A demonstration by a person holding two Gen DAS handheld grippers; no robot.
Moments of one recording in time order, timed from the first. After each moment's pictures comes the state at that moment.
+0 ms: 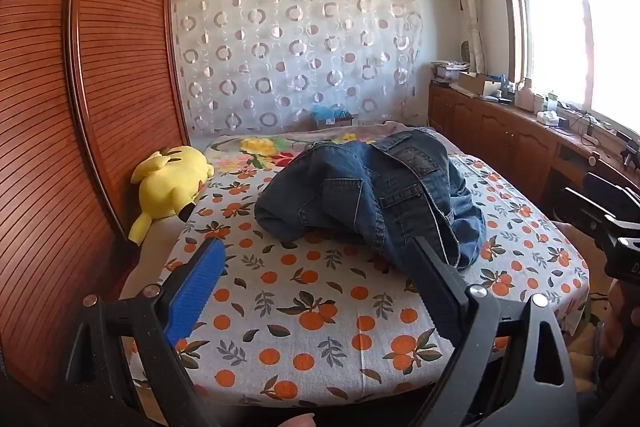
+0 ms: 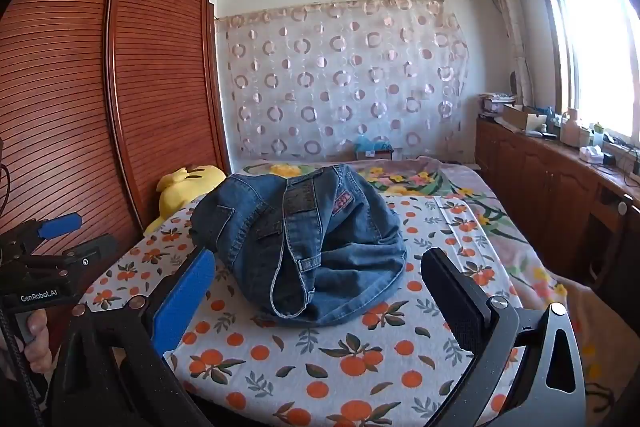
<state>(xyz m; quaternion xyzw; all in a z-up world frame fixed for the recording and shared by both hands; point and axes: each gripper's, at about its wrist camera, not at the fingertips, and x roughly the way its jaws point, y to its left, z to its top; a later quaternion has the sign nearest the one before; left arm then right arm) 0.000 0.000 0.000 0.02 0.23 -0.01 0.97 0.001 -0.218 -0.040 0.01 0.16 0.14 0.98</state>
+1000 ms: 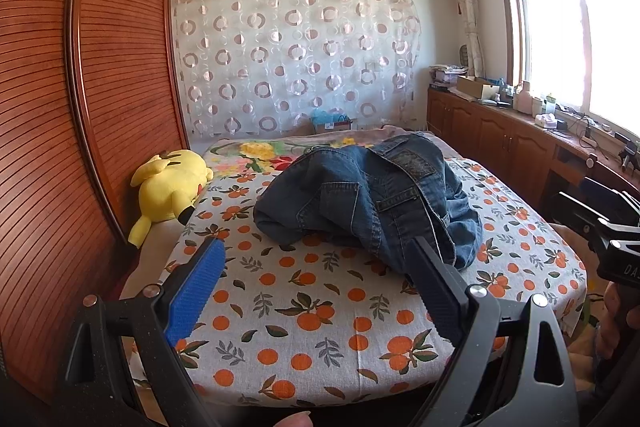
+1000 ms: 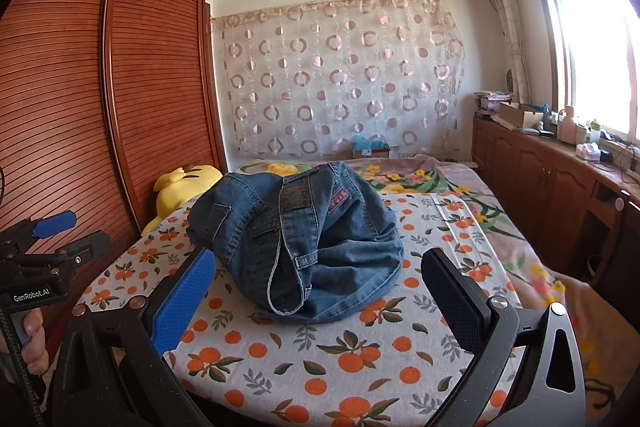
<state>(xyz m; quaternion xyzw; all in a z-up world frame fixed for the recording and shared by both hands) -0.003 0.002 0.003 0.02 0.22 -0.01 0.97 -0.001 -0.219 -0.041 0.01 0.16 0.14 0.98</state>
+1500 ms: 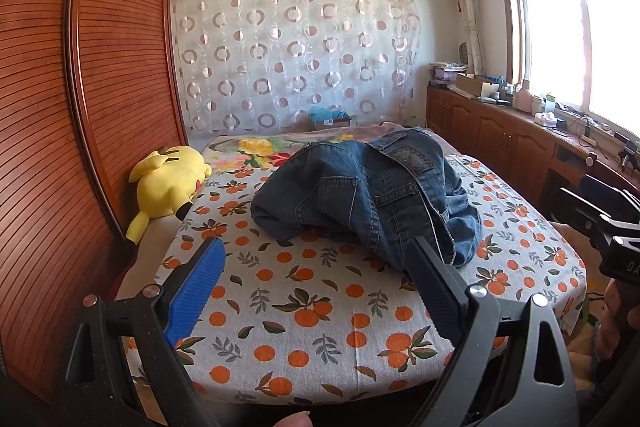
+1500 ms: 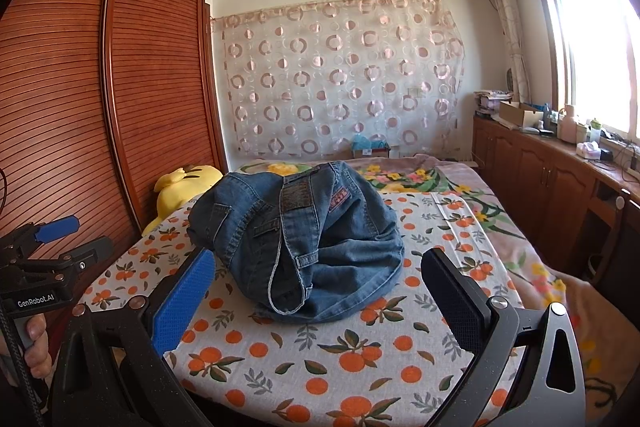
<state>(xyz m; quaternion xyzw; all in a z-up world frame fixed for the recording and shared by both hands) -0.005 0.002 0.006 0.02 0.23 -0.01 0.97 -0.001 -0.219 -0.041 0.01 0.16 0.14 0.98</state>
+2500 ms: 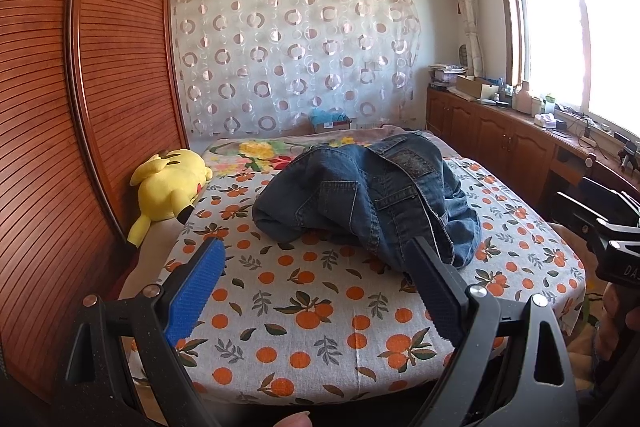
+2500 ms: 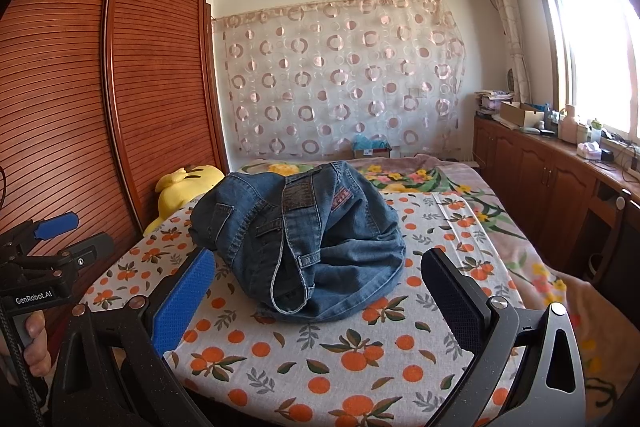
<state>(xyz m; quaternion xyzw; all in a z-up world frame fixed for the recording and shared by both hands) -0.007 0.002 0.005 0.02 0.23 -0.01 0.97 -0.002 -0.218 -0.042 0.01 0.16 0.14 0.98</state>
